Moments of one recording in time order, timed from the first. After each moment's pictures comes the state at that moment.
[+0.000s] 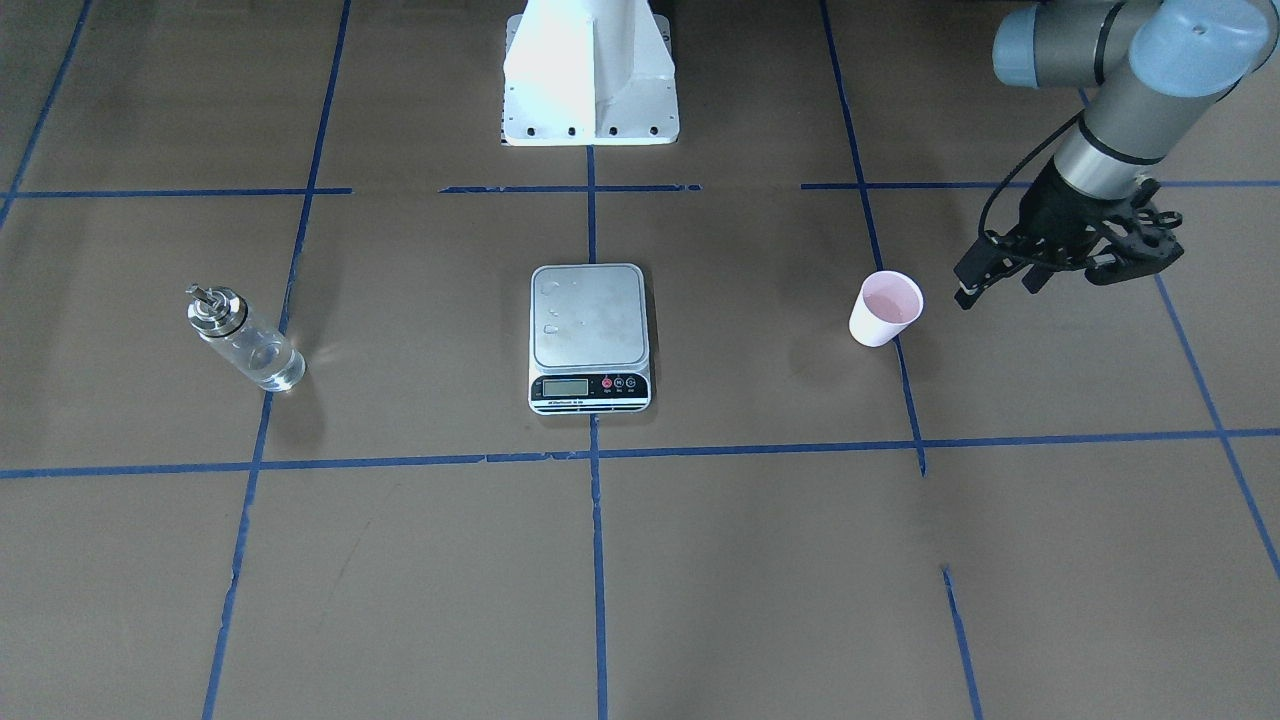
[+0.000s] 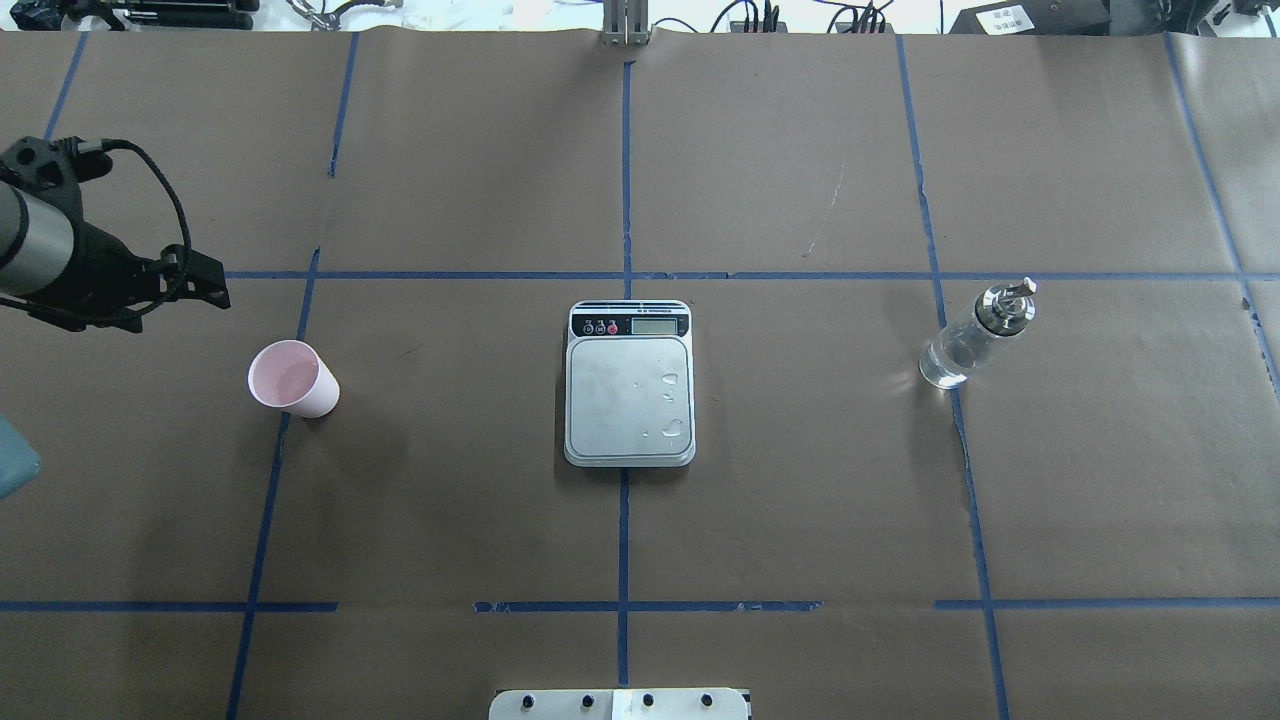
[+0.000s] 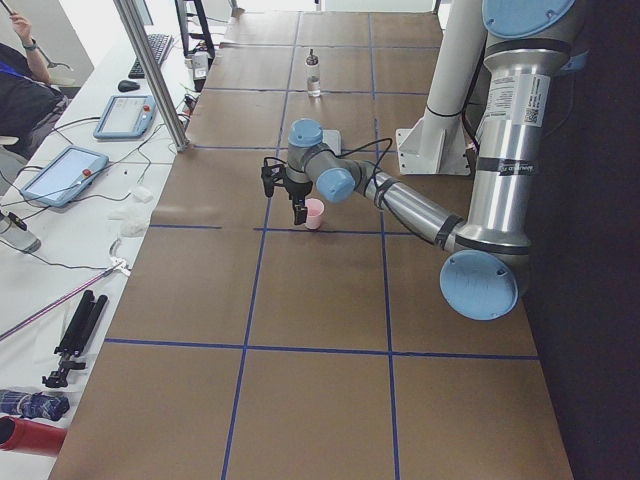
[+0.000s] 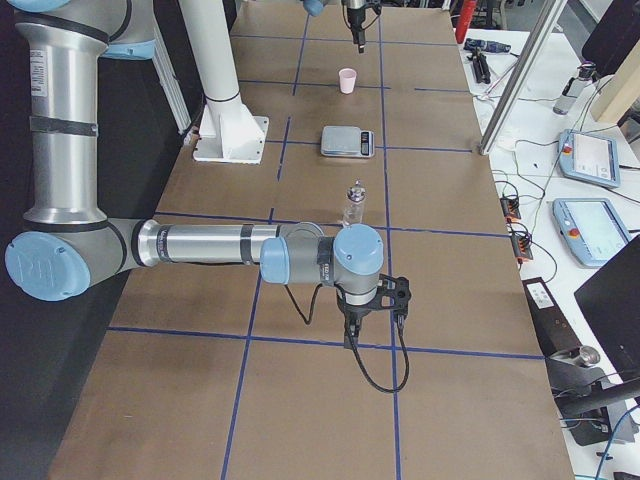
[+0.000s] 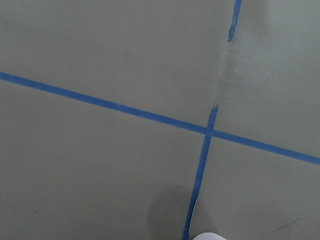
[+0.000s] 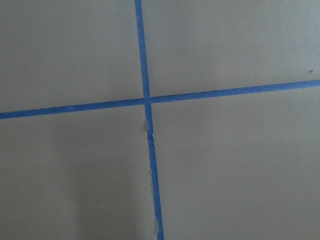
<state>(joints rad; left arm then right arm) -0.90 -1.66 -1.94 -1.85 -2.07 -1.19 1.60 -1.64 1.70 -1.56 2.33 0.13</state>
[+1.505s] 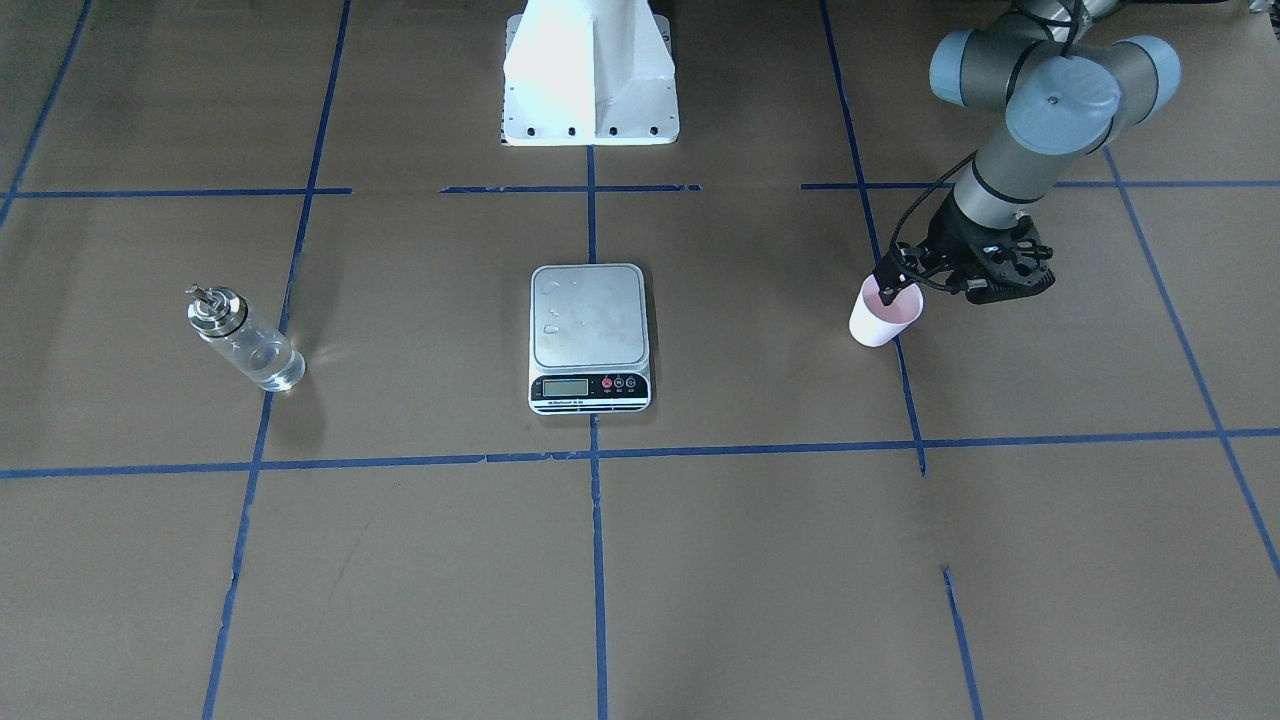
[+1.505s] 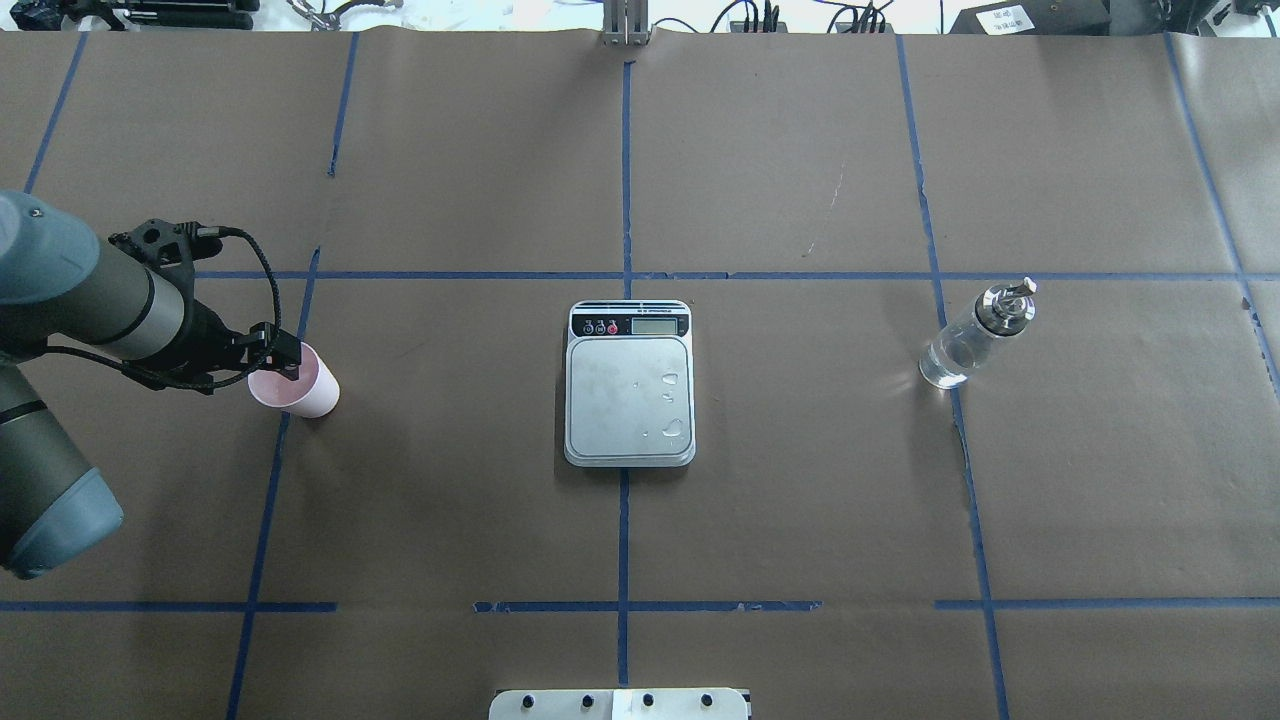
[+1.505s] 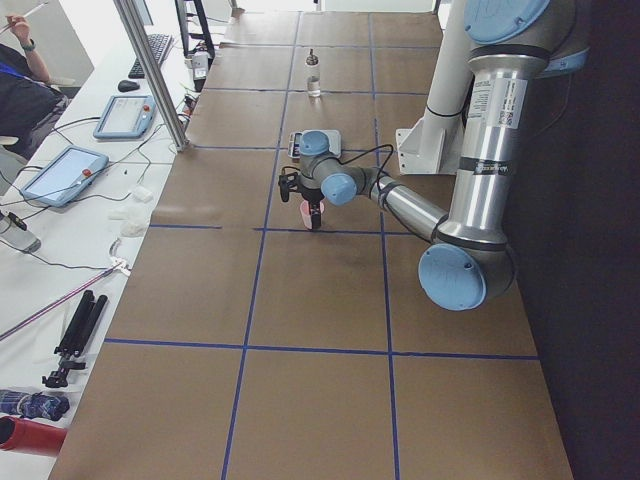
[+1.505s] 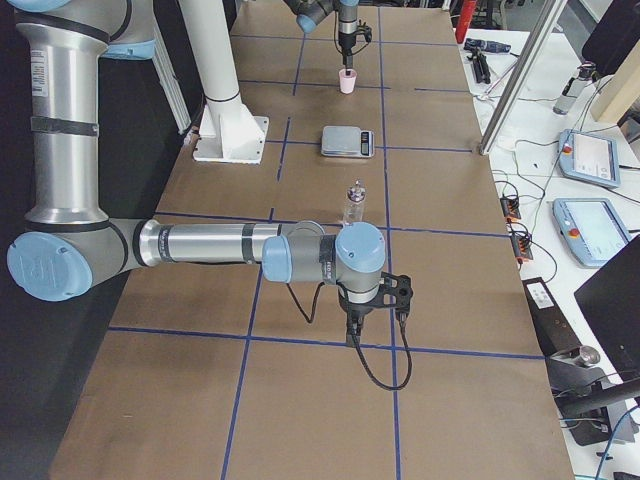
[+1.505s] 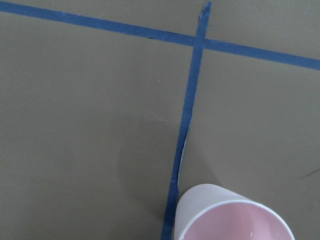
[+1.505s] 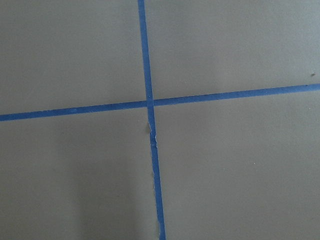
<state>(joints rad) -0.76 -1.70 -1.86 -1.85 -2.06 -1.18 1.60 -1.64 1.70 -1.57 2.33 0.13</state>
